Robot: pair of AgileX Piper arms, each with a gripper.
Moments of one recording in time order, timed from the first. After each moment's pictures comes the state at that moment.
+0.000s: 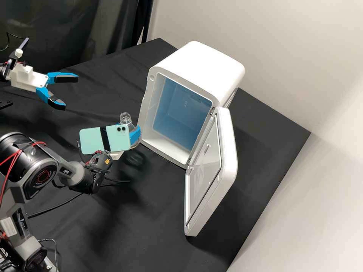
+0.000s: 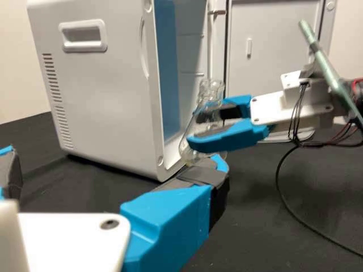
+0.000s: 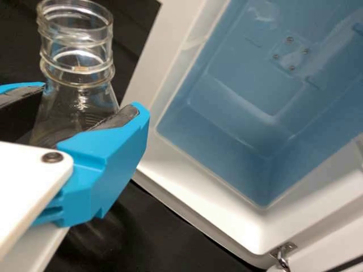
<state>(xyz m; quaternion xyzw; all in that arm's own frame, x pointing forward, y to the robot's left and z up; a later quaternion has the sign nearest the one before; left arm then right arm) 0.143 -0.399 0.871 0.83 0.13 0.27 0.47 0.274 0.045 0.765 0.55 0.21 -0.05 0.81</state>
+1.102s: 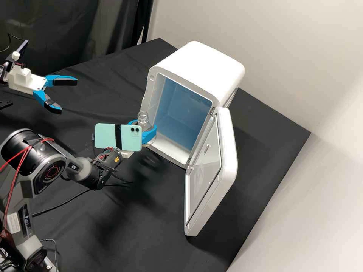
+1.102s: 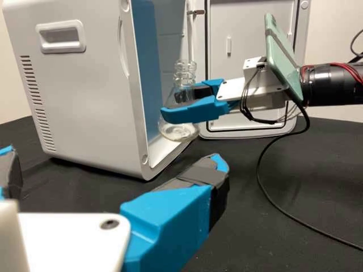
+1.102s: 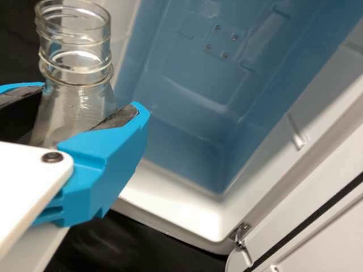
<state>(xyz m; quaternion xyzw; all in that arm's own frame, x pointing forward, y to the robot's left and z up) 0.144 -0.401 0.865 0.84 0.13 0.25 0.47 0.302 0.042 0.779 0.59 0.12 -0.03 0.79</state>
